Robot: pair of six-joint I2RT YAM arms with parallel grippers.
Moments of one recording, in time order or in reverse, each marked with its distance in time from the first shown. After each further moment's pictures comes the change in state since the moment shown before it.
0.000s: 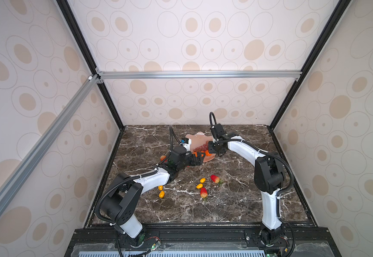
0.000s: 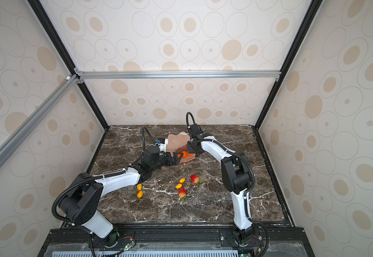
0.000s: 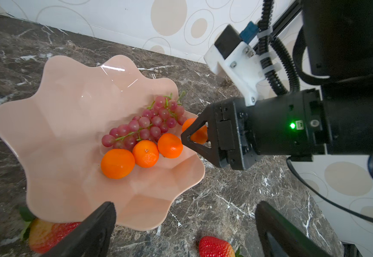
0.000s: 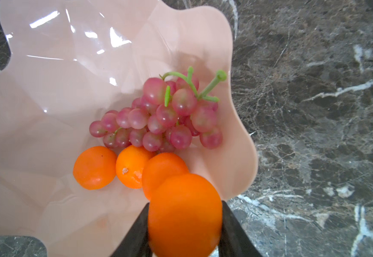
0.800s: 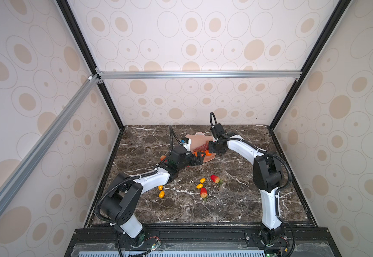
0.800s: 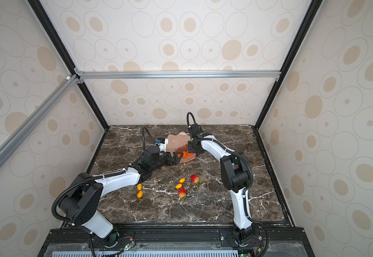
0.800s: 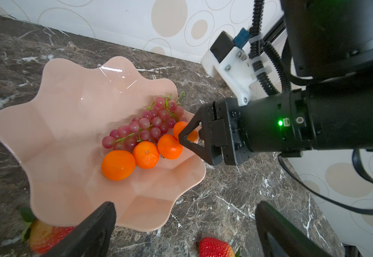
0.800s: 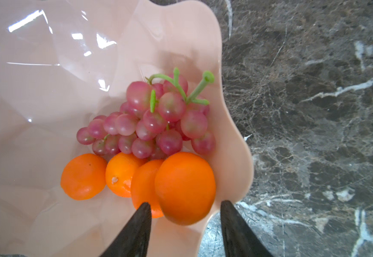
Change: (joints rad) left arm -0.002 -0.001 0.001 -0.001 -0.008 0.000; right arm -0.011 0.029 0.031 -0.021 -0.003 0.003
